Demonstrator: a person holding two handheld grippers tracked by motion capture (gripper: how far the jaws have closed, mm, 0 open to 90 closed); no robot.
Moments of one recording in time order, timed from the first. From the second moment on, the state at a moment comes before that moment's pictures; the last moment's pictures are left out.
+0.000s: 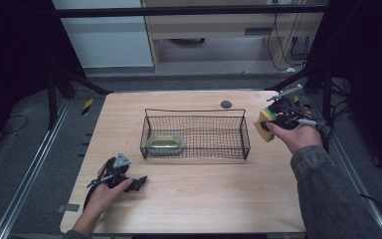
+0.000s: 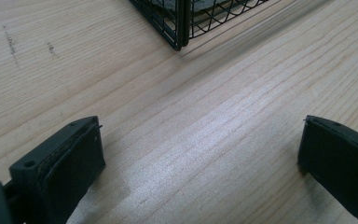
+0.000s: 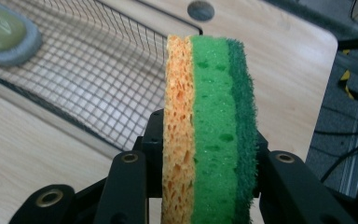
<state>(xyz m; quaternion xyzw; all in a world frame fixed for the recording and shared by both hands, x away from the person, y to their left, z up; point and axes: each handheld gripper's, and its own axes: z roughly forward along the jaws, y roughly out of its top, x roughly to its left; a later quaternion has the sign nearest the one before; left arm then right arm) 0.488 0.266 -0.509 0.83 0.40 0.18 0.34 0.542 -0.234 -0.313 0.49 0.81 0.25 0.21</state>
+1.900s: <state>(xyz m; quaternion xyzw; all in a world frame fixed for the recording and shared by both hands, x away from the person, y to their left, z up) 0.488 0.266 -0.509 0.83 0.40 0.18 0.34 0.620 -0.169 -0.389 0.43 0.85 0.25 0.20</state>
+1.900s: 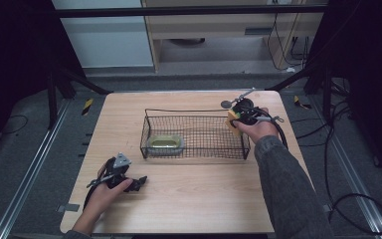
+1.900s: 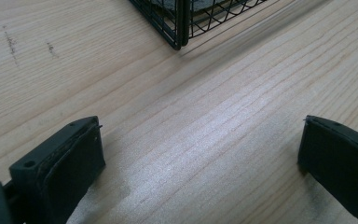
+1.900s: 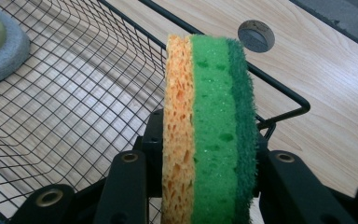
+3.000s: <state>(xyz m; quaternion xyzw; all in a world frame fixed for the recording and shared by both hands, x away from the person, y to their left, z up) 0.488 0.267 -0.509 0.83 0.40 0.17 0.34 0.622 -0.173 -0.415 0.43 0.85 0.23 0.19</state>
